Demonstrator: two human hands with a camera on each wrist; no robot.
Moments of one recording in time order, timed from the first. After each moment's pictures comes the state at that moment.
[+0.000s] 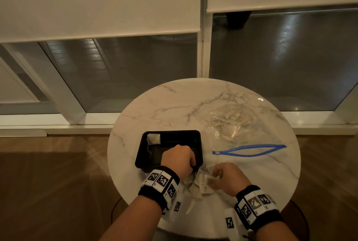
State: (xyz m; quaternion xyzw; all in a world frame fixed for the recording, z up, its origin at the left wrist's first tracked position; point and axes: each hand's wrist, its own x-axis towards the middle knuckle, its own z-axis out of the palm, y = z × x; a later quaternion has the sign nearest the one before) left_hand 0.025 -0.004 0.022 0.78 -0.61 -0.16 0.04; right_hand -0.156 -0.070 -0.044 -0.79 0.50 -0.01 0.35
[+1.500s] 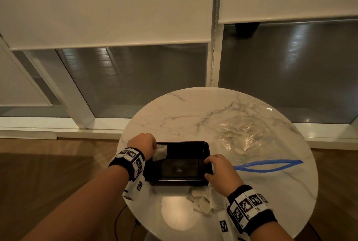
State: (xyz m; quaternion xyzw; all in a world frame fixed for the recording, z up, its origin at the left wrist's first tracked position) left_hand 0.192 -0.020 0.008 0.87 -0.48 -0.09 -0.01; right_hand -0.099 -0.071 -0.003 -0.84 0.44 -0.10 0.31
